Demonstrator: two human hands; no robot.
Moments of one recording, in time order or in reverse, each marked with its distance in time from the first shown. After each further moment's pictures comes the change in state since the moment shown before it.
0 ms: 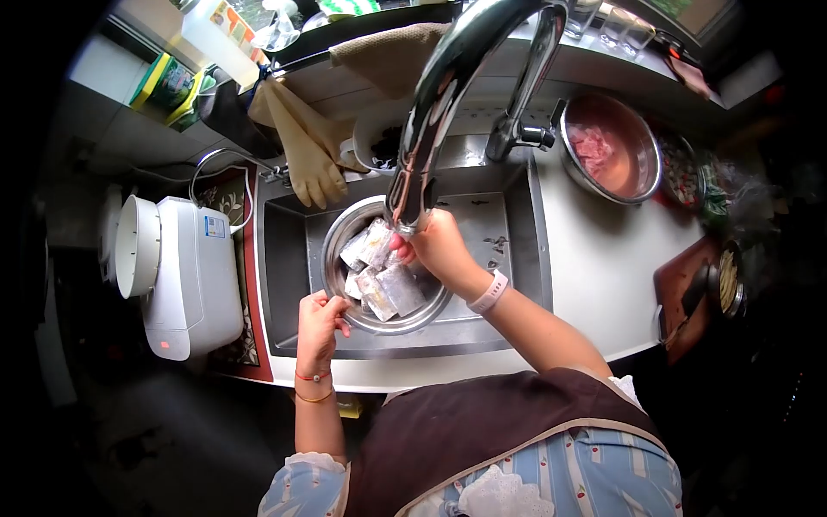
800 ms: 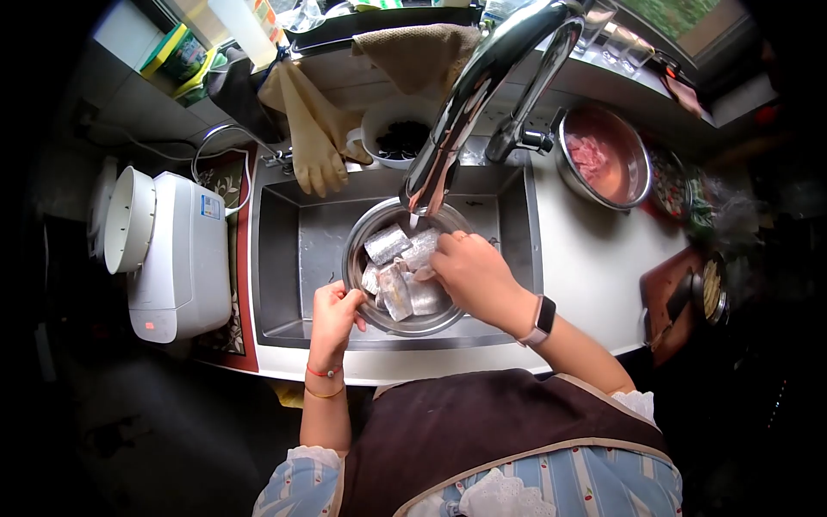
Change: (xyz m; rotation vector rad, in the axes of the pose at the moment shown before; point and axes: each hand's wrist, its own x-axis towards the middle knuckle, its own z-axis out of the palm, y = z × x) left_hand -0.013 -0.012 0.018 0.021 -0.032 0.068; right_hand -0.066 -0.018 -0.017 -1.521 -0.149 -0.674
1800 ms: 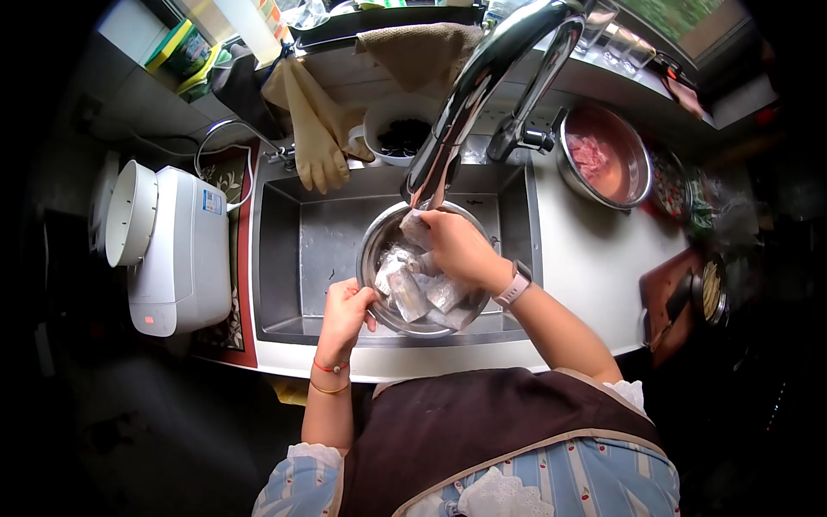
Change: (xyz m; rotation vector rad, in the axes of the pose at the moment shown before) left_hand -0.001 -0.006 0.010 -0.048 -0.130 -0.036; right_hand 0.033 0.015 0.019 0.606 -0.031 0.319
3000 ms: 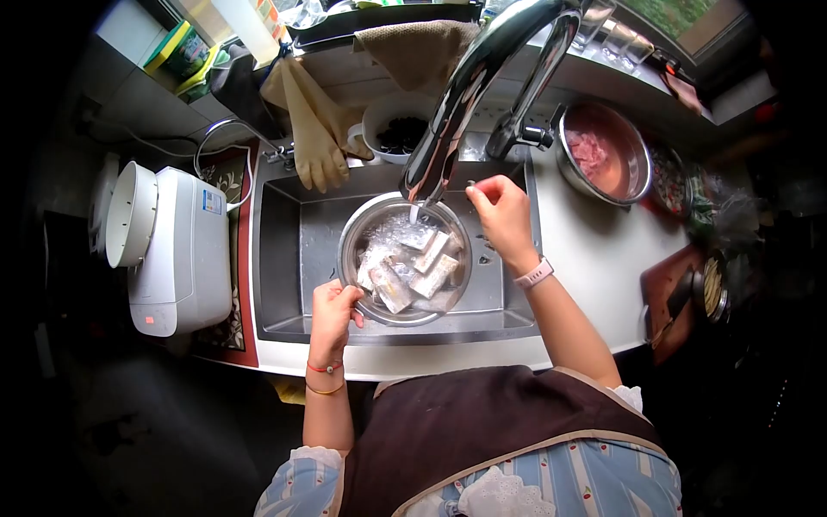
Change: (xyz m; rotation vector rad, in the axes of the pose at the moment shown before) left_hand -0.002 -0.008 -0.015 -0.080 0.123 0.044; right_hand -0.004 0.051 -0.022 0.103 0.646 0.171
